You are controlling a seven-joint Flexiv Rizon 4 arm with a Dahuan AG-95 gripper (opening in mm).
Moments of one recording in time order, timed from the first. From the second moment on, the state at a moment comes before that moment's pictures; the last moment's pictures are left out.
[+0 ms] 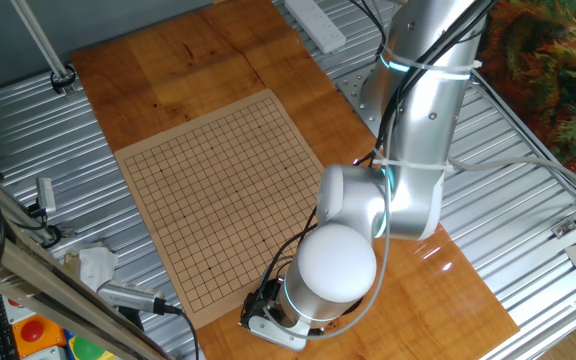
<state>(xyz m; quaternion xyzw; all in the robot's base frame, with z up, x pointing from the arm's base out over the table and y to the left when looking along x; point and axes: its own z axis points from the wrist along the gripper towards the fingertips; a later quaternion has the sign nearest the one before) 0.533 0.407 0.039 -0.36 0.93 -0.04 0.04</state>
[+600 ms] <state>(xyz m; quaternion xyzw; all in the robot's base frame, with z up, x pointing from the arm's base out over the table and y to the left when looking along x) 0.532 0.407 0.042 -0.37 0.93 -0.05 0.03</state>
